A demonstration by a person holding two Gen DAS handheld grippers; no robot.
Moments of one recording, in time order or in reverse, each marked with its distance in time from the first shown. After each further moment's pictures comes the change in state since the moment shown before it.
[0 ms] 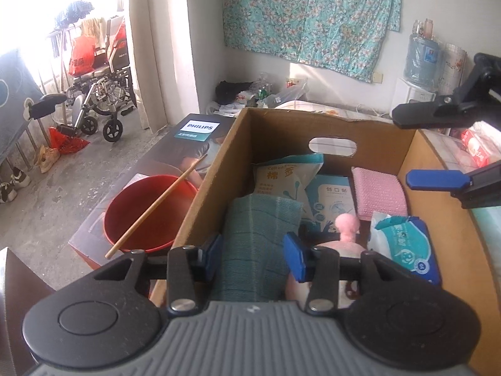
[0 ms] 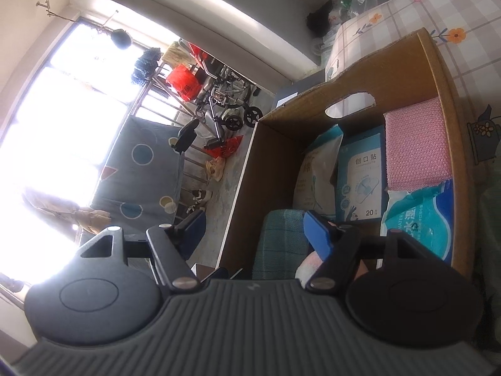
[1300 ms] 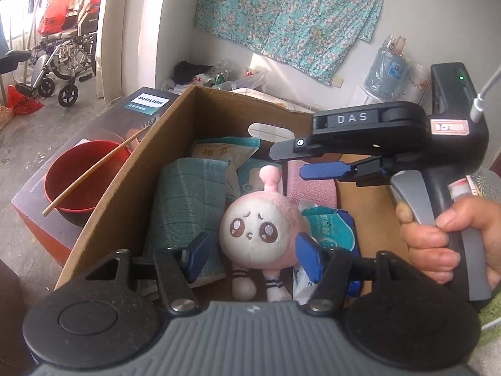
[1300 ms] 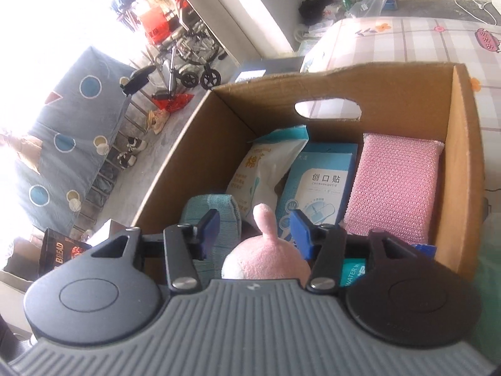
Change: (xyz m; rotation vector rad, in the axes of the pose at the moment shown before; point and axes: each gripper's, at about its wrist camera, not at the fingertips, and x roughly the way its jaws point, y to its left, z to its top) left arm -0.017 -0.017 -0.021 -0.108 0.035 -0.206; right arm 0.043 0.000 0.017 -0.248 0.084 -0.198
